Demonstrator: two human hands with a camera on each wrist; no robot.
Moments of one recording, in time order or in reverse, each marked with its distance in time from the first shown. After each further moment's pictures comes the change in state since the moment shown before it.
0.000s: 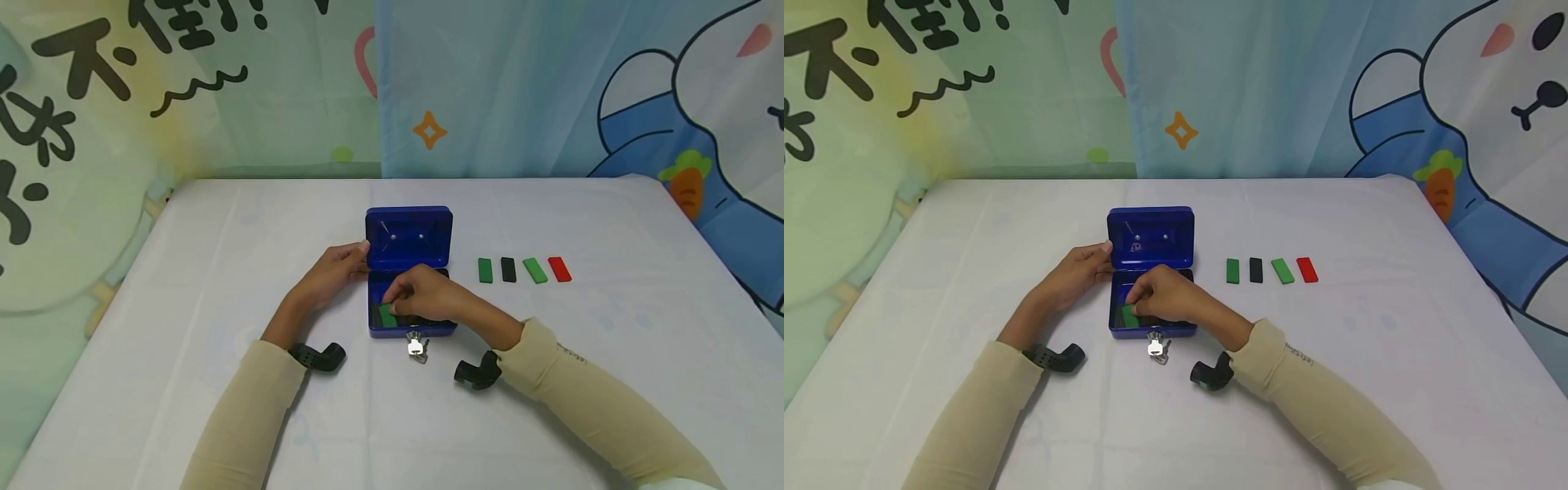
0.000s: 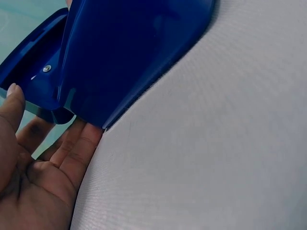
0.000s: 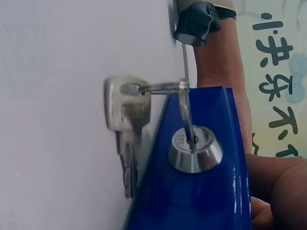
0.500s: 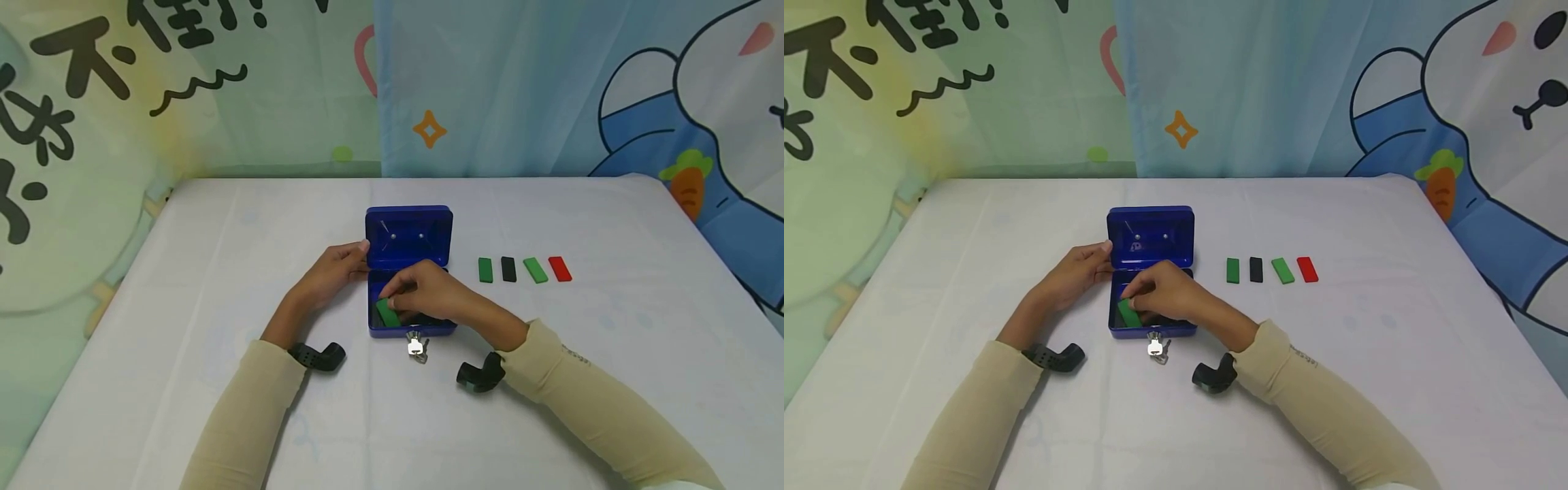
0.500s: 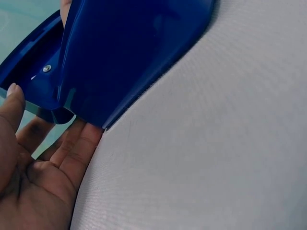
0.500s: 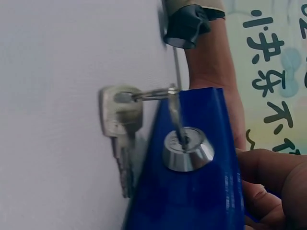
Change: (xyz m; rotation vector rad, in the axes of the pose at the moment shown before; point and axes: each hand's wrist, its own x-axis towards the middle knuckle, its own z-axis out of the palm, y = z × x) left_hand 0.000 0.000 0.000 -0.005 0.001 0.003; right_hand -0.003 -0.001 0.001 0.234 0.037 0.054
